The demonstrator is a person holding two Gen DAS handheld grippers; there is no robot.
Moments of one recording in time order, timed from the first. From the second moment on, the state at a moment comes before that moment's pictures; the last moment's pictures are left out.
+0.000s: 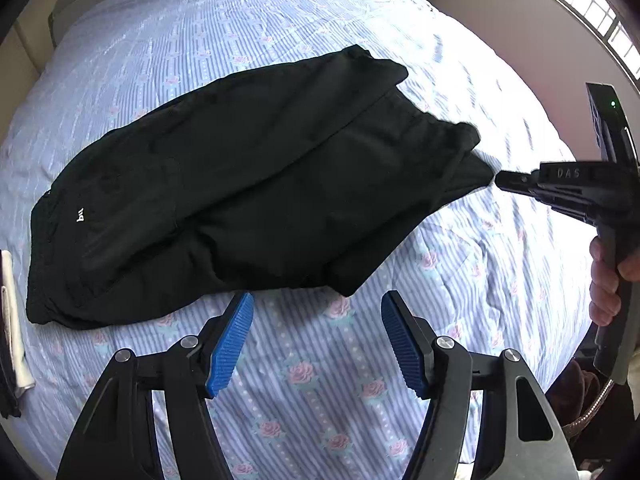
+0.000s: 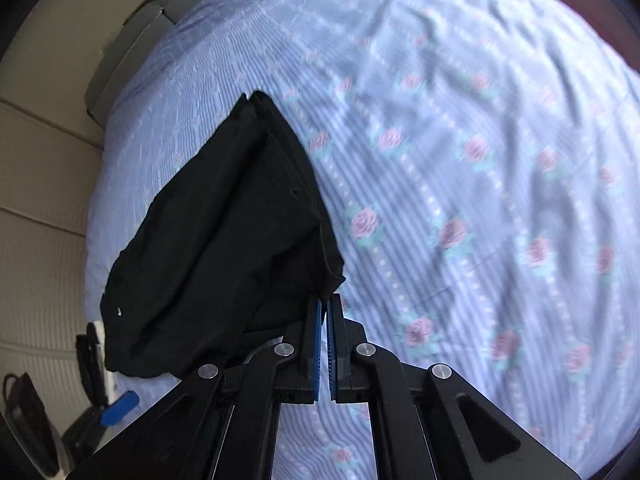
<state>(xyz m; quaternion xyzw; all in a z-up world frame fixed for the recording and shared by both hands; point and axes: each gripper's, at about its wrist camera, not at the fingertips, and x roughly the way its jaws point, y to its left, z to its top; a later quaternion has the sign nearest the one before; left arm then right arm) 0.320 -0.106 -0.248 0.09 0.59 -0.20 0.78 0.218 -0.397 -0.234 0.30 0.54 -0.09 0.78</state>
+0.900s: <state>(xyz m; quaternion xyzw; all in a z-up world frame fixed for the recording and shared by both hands) 0.314 -0.100 -0.261 0.09 0.60 -0.18 0.77 0.246 -0.386 -0.312 0.39 0.58 -0.09 0.72</state>
